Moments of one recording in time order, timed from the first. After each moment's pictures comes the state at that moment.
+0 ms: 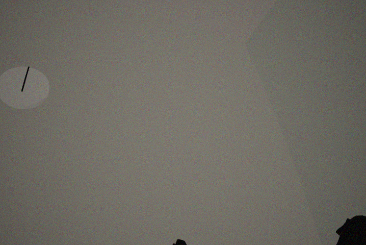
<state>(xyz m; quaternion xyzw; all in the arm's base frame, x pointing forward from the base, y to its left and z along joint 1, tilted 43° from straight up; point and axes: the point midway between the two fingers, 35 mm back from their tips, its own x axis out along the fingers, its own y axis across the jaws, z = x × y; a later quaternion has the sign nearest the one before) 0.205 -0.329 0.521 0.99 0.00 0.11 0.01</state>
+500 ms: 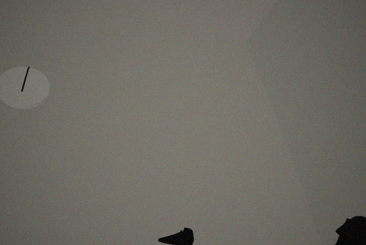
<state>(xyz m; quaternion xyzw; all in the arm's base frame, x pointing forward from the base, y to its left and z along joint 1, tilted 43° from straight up) 0.173 -0.300 0.562 0.98 -0.05 0.15 0.12</state>
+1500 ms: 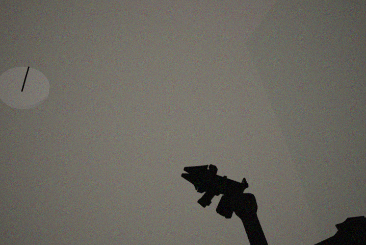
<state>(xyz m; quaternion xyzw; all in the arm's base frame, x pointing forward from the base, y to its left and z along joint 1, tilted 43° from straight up) 0.125 -0.060 0.651 0.82 -0.12 0.20 0.52</state>
